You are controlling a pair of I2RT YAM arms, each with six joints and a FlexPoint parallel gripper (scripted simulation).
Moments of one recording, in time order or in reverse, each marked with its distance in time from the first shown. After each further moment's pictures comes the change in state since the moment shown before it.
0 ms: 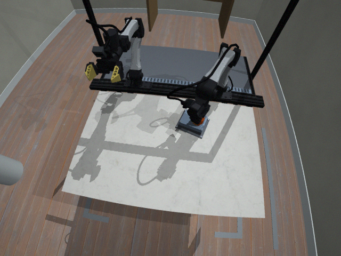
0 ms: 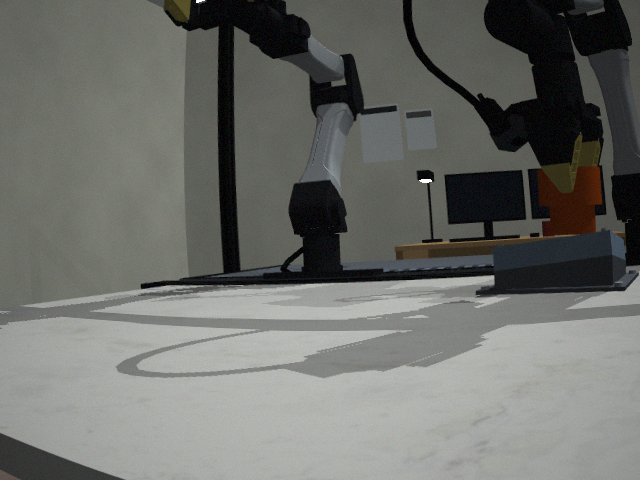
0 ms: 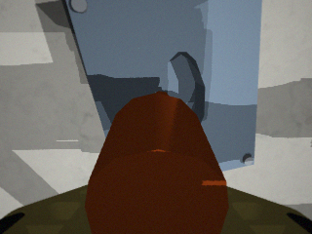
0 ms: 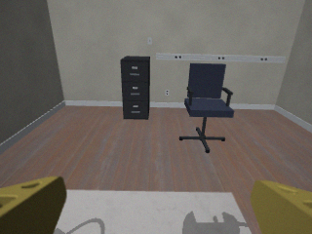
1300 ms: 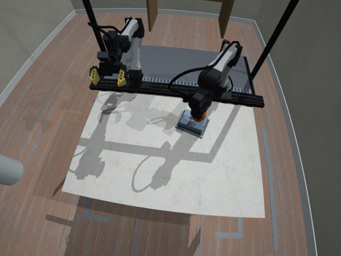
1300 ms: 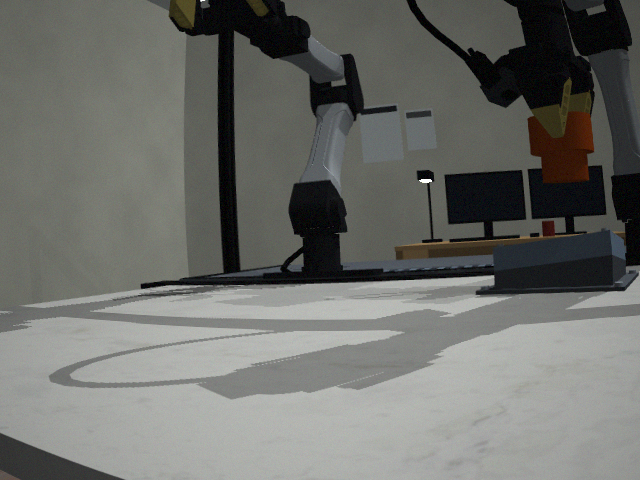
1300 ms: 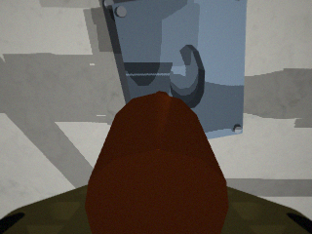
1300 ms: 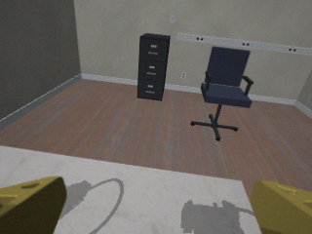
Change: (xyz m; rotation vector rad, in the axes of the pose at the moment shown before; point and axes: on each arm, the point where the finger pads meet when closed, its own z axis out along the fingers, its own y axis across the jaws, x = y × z) left arm 0.001 0.007 -0.057 -0.047 0.004 -0.008; right arm 0.024 0.017 -0.002 -0.103 0.095 -0.074
